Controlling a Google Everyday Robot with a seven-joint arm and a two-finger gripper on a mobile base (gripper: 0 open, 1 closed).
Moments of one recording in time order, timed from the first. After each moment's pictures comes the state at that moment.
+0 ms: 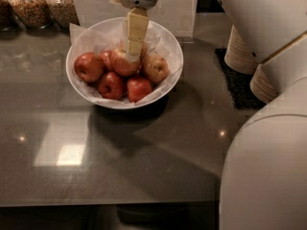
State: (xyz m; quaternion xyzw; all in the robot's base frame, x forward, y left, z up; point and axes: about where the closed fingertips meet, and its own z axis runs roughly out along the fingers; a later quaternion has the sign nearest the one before) arm 0.621 0.062 0.991 -0.79 0.57 0.06 0.24
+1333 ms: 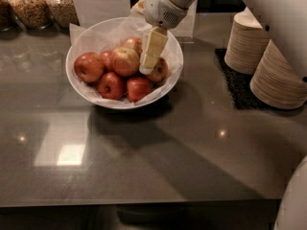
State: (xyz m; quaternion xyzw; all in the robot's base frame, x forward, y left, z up) arm 0.620 0.028 0.963 -0.74 0.59 0.10 0.30
